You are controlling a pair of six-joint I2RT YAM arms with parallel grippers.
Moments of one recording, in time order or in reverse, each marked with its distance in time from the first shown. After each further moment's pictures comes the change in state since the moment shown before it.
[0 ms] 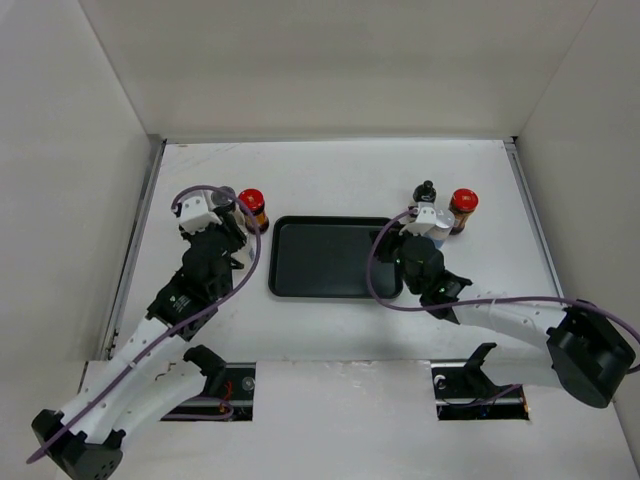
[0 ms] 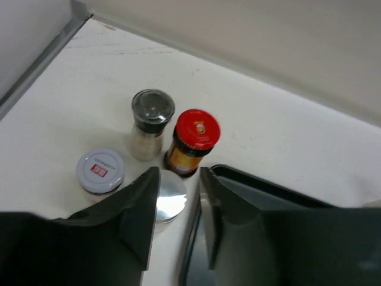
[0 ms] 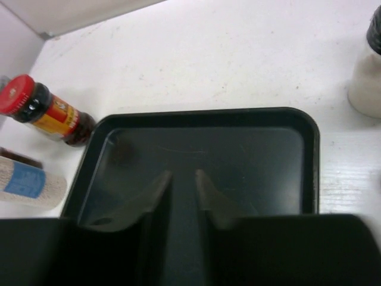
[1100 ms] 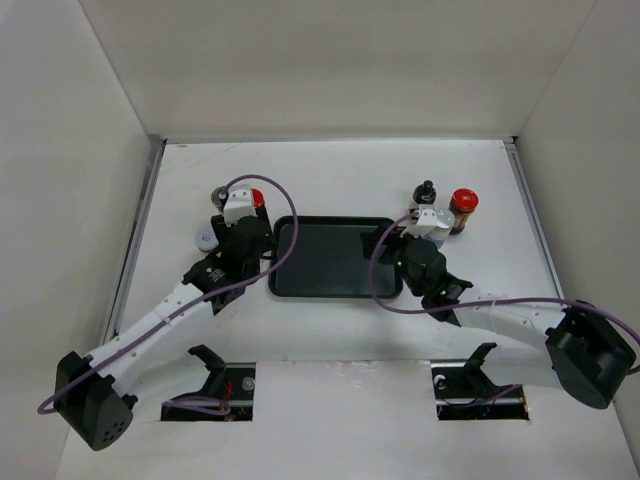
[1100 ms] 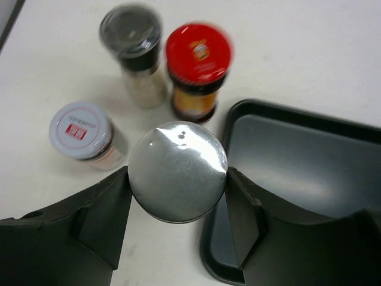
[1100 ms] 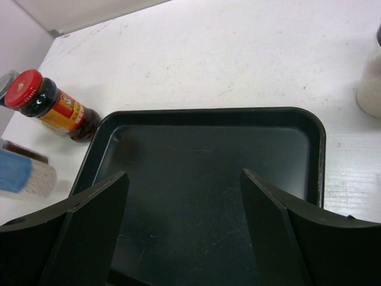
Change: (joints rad) left arm -0.026 0.282 0.009 -0.108 0.045 -0.032; right arm -0.010 -0.004 -0.032 0.056 -0.035 -0.013
